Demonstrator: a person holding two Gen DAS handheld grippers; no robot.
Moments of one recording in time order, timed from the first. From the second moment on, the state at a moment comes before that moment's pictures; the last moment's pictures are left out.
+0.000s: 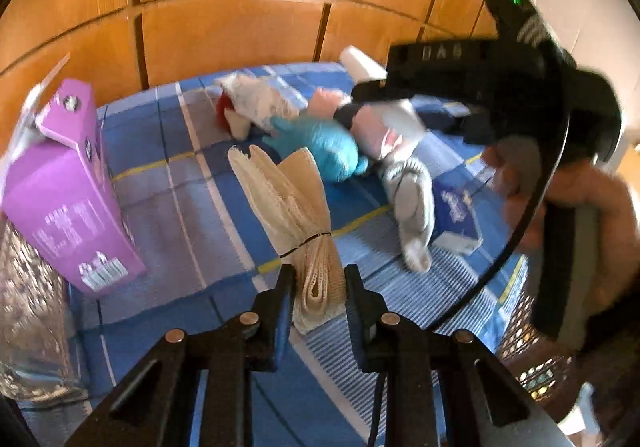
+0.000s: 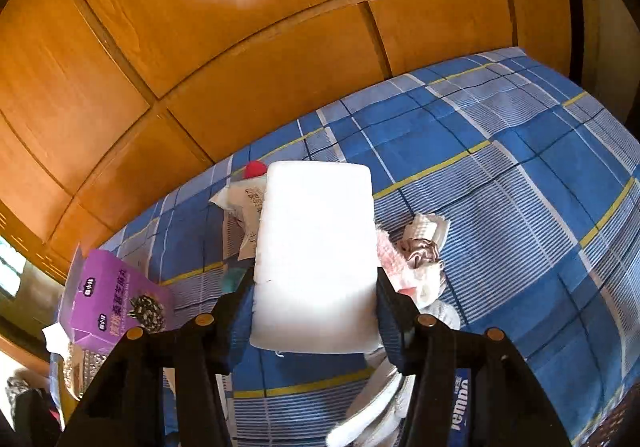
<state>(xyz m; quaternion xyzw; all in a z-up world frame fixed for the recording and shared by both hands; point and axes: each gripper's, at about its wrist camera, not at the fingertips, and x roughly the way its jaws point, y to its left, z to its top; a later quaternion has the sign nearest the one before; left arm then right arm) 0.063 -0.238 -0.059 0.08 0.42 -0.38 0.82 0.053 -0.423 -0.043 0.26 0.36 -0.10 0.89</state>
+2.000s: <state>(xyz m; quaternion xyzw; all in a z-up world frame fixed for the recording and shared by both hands) 0.062 0.077 -0.071 -0.09 0.43 -0.01 0.90 0.063 -0.340 0.015 0.08 0.36 -0.12 0.92</state>
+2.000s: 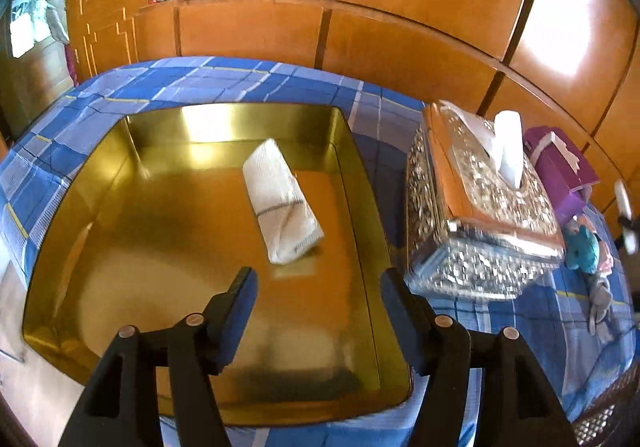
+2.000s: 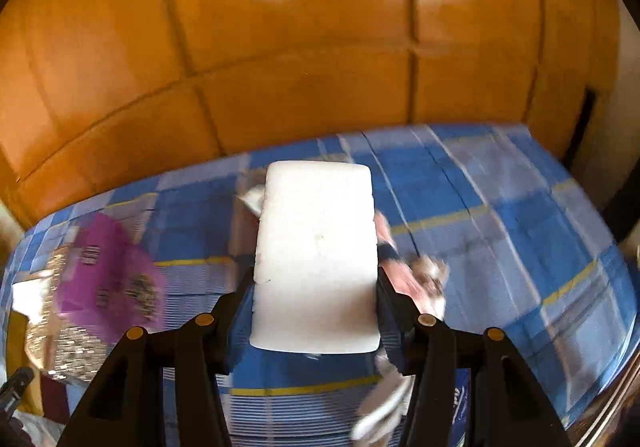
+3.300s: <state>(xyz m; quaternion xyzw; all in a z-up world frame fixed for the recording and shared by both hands) 0.020 0.081 -0.083 -0.09 0.41 -0.02 0.91 0.138 0.077 -0.019 -0.15 0.45 0.25 0.85</state>
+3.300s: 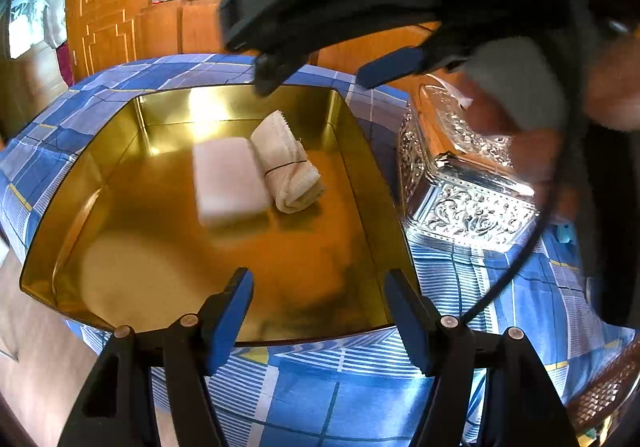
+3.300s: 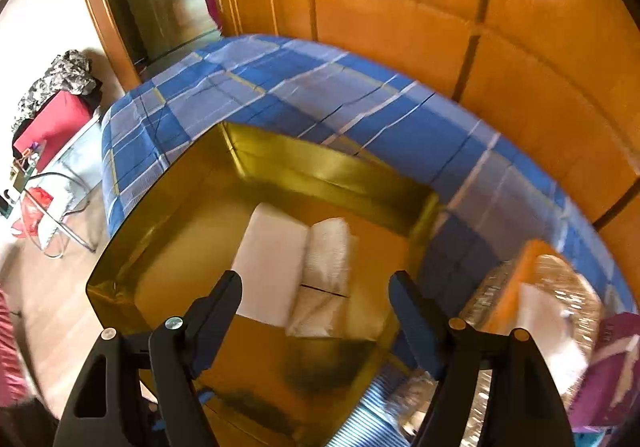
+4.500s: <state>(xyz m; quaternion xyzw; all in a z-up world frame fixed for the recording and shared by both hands) -0.008 -0.108 -0.016 0.10 0.35 -0.28 0.89 -0.042 -0.392 0.029 0.14 0.36 -0.19 0.91</state>
